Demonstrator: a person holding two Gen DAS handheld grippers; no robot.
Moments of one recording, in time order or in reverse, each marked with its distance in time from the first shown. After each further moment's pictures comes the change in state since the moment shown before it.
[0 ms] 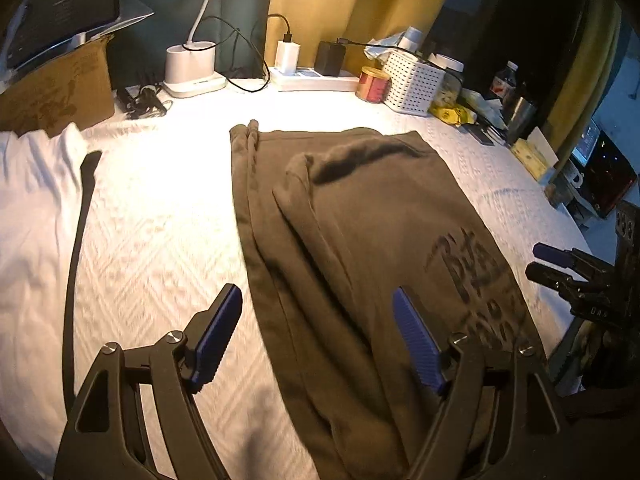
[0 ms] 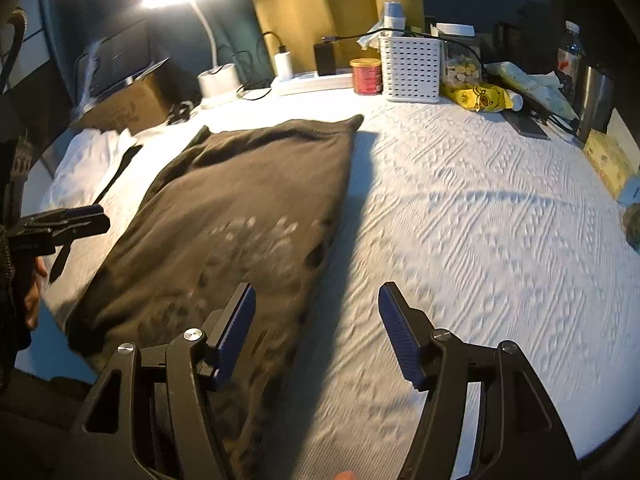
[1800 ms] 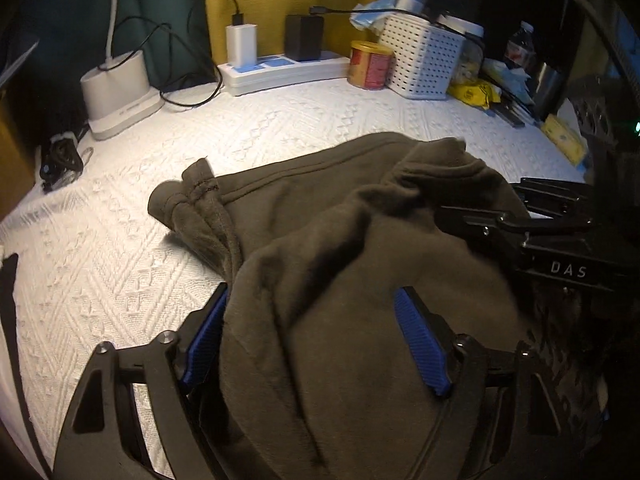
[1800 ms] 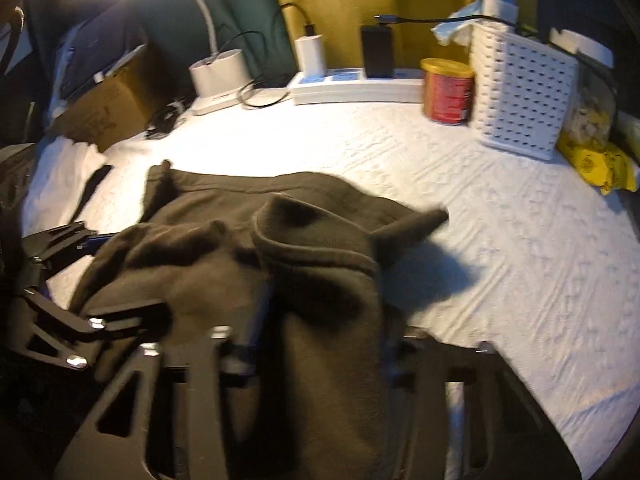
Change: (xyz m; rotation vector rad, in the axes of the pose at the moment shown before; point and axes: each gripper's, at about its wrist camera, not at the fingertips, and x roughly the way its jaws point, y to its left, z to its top) left arm 0.113 -0.014 0.065 0.150 0.049 0.033; right arm 0.153 0.006 0.123 -0.109 0.058 0.129
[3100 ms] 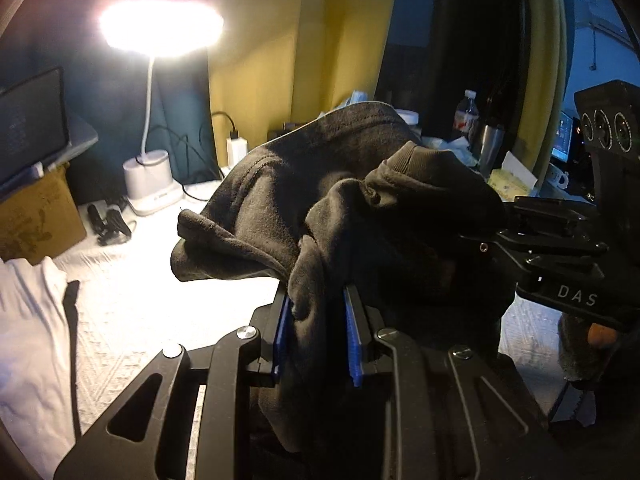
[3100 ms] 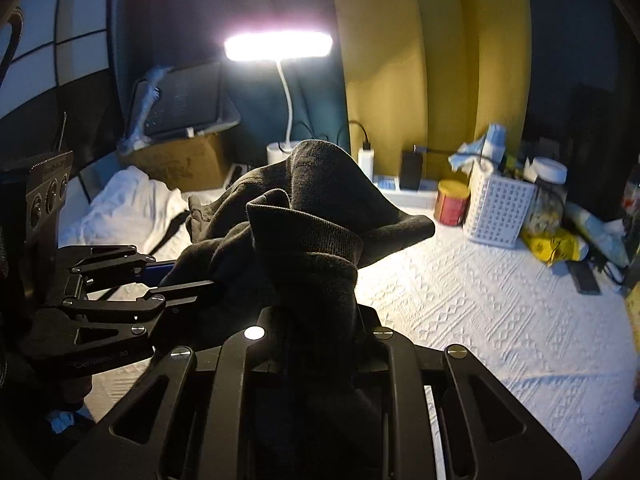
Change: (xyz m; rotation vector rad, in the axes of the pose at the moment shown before) left arm -0.127 -0.036 -0.023 0.031 -0.304 -0.007; right arm -0.140 0.091 -0.023 -0.129 -0.284 -0.028
